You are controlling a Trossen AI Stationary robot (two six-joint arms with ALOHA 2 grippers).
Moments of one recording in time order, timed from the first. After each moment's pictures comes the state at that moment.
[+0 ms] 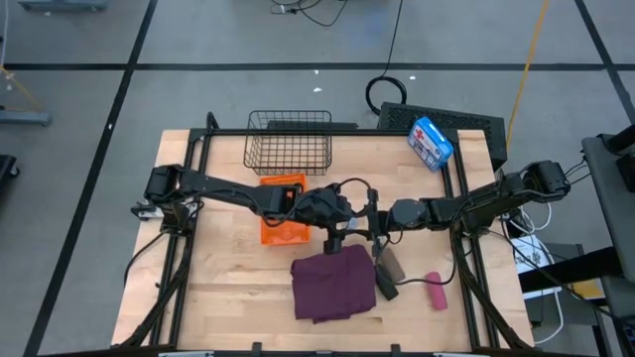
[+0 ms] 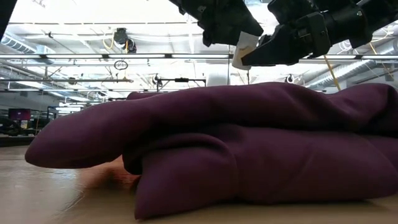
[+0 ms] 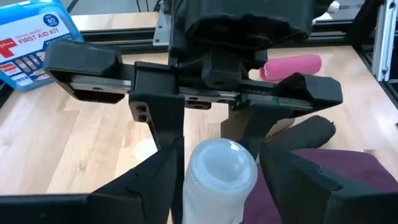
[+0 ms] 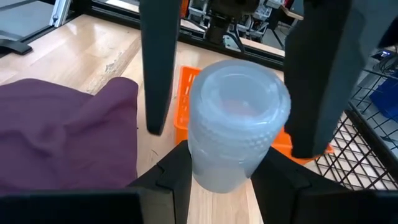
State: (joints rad) left arm -0.09 1.84 1.46 -0.17 -0.06 0.00; right arm 0.15 1.31 0.53 0.48 0.15 -0.21
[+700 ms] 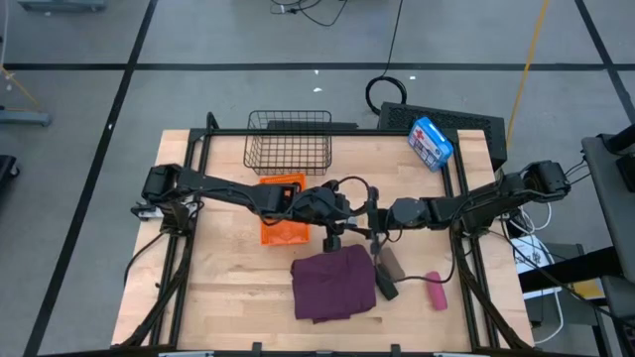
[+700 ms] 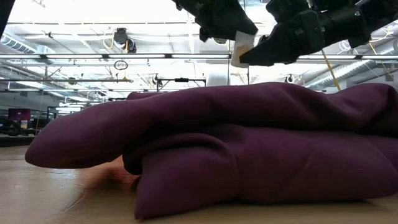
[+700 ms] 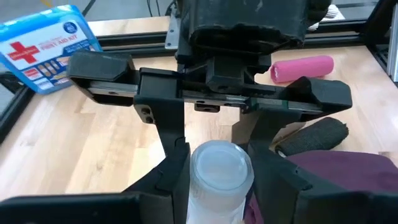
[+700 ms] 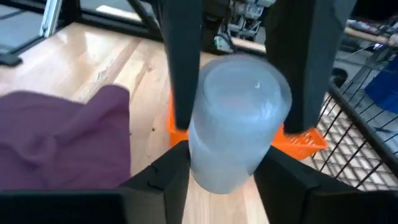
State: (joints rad) left arm -0.08 1.81 1.46 -0.19 -0.11 0.02; right arm 0.15 1.31 0.53 0.49 0.16 -0.17
